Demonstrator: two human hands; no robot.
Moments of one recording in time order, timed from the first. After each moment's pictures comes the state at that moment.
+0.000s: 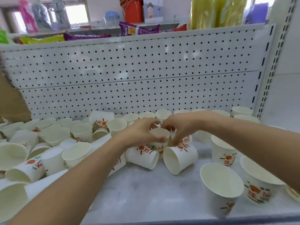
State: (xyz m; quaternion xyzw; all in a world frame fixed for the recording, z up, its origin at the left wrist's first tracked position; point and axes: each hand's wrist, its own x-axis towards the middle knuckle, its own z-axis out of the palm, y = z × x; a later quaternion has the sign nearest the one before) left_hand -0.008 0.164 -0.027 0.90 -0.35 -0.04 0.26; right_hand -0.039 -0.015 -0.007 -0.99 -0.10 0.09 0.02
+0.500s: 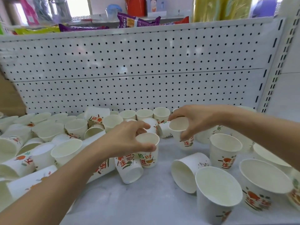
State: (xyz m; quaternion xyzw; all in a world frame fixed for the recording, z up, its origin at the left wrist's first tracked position) left_hand -0.029 0.190 -0.027 0.91 -0.34 0.00 0.22; right_hand -0.066 -0.049 0.007 -0.99 -0.08 0.04 0.08
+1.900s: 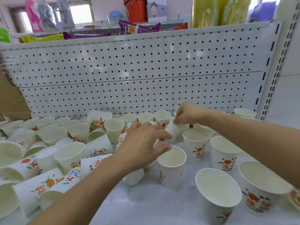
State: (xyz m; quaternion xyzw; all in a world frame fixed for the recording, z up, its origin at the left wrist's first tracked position) left_hand -0.052 0.161 -0.038 0.87 -0.44 0.18 0.14; right_hand -0.019 -0.051 -0.010 -0.97 0.10 -0.05 0.20
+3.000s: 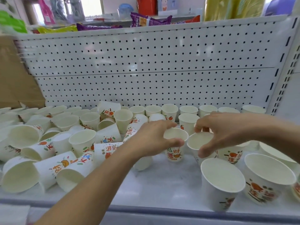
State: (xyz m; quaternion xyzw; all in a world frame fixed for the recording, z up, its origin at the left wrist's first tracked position) left_hand -0.066 0.159 -0.035 0.91 -0.35 0.01 0.23; right_hand -0.135 -0.033 0.010 -1.00 0.01 0.07 -0.02
